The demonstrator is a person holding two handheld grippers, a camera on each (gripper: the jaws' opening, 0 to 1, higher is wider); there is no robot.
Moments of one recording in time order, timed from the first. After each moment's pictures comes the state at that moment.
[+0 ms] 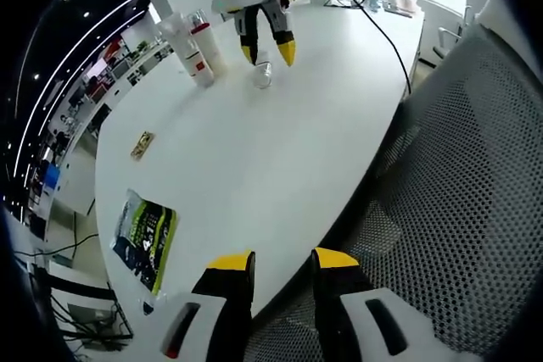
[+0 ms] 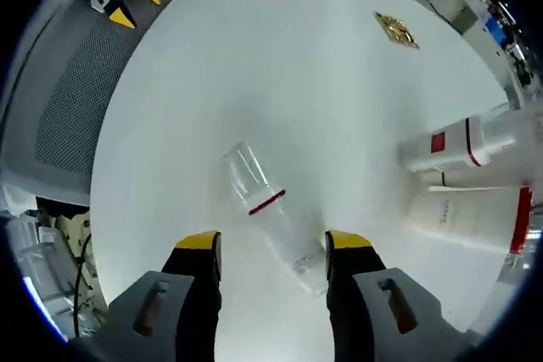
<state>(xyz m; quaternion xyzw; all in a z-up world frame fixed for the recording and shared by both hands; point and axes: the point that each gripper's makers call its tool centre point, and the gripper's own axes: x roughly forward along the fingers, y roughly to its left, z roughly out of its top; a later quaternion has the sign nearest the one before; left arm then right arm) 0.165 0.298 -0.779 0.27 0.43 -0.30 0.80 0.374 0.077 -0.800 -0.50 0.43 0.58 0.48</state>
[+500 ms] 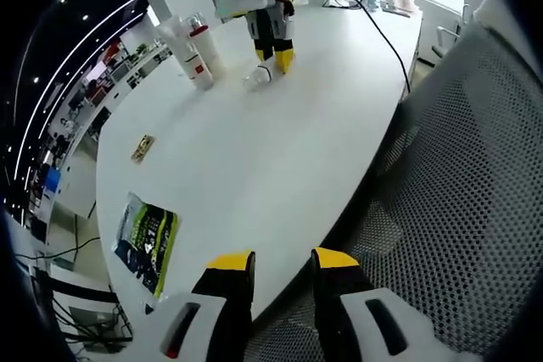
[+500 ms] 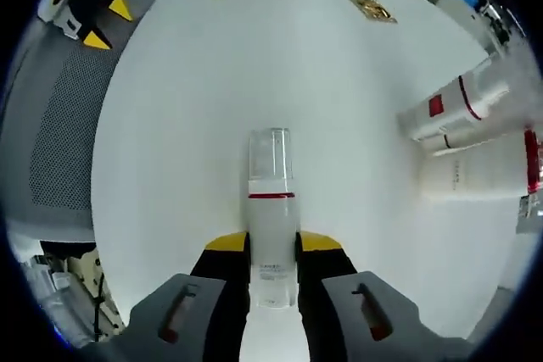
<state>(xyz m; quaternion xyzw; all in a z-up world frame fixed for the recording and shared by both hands) 0.166 0.296 -0.776 0.28 0.42 -0.31 0.81 0.365 0.071 -0.807 -0.43 0.46 0.51 0.58</state>
